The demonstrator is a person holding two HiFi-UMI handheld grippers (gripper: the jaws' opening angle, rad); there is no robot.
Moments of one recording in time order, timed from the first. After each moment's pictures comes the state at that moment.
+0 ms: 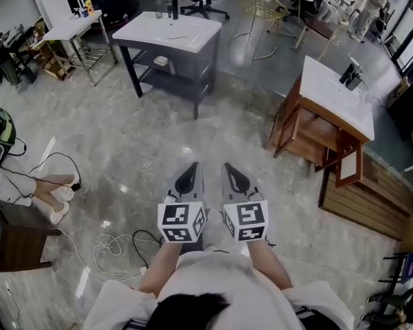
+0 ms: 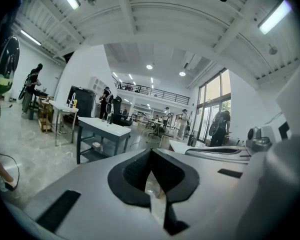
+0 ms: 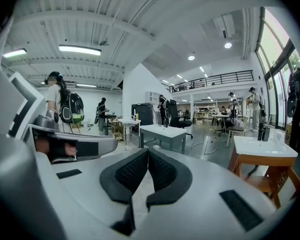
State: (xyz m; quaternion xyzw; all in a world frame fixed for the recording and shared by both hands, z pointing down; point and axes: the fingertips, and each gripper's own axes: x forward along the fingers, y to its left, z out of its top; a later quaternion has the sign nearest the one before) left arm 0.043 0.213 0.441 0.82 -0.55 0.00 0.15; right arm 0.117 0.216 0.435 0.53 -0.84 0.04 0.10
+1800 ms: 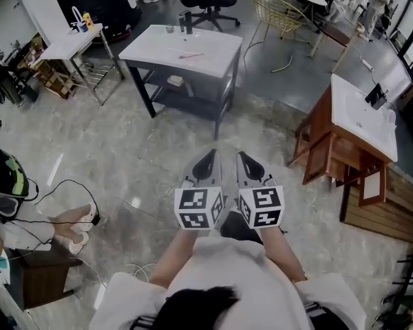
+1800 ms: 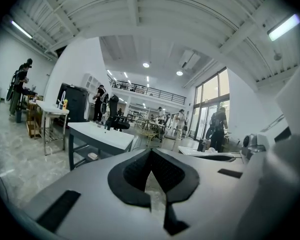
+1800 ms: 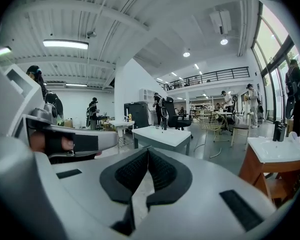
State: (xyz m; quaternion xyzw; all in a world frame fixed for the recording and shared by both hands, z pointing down) left arm -0.050 -0.032 0.414 0.84 -0.52 0.01 0.15; right arm 0.016 -0.027 0.425 0.56 -0.82 0.07 0.10
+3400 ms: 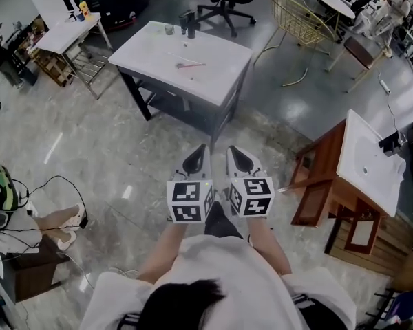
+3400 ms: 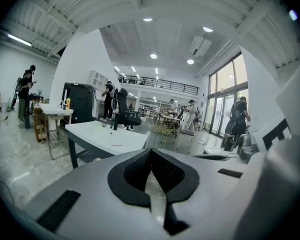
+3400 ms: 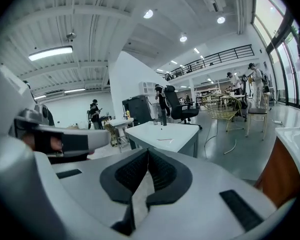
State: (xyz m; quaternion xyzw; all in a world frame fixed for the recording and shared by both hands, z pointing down) left arm -0.017 -0.284 0.438 0.80 -0.57 0.06 0.16; right arm 0.053 -0.295 0.462 0.51 -0.84 0.14 0.10
